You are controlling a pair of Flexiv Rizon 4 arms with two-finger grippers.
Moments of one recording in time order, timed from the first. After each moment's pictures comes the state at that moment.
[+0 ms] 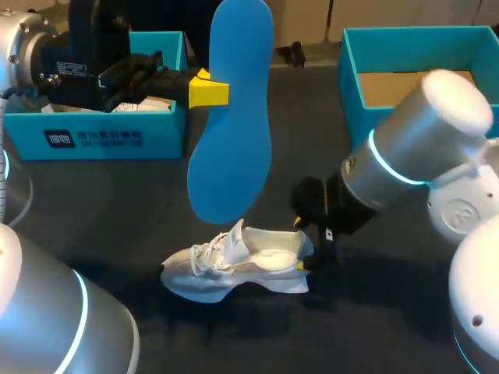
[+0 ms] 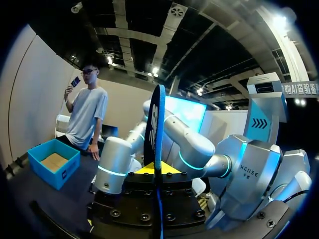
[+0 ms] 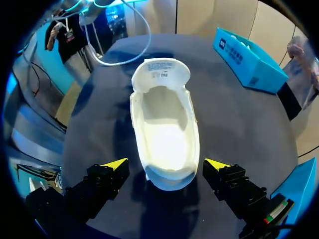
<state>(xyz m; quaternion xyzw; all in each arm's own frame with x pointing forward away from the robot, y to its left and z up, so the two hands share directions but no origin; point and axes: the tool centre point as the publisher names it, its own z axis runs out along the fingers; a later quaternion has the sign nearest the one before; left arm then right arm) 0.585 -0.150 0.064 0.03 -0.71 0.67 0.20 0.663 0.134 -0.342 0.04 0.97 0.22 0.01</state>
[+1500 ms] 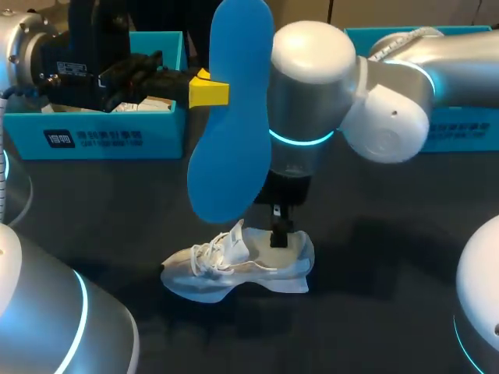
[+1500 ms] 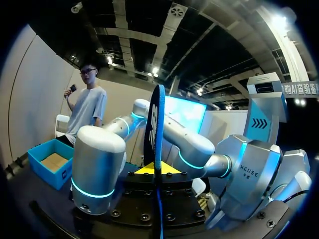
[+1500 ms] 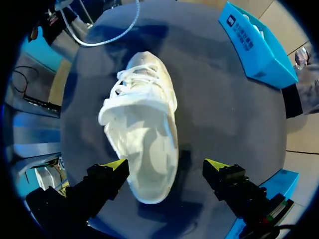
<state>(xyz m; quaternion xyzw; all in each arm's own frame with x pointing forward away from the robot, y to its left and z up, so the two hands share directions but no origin) 0.585 -0.150 0.064 0.03 -0.71 0.67 0.20 0.698 0.174 -0.315 0.02 1.00 0.04 0.02</state>
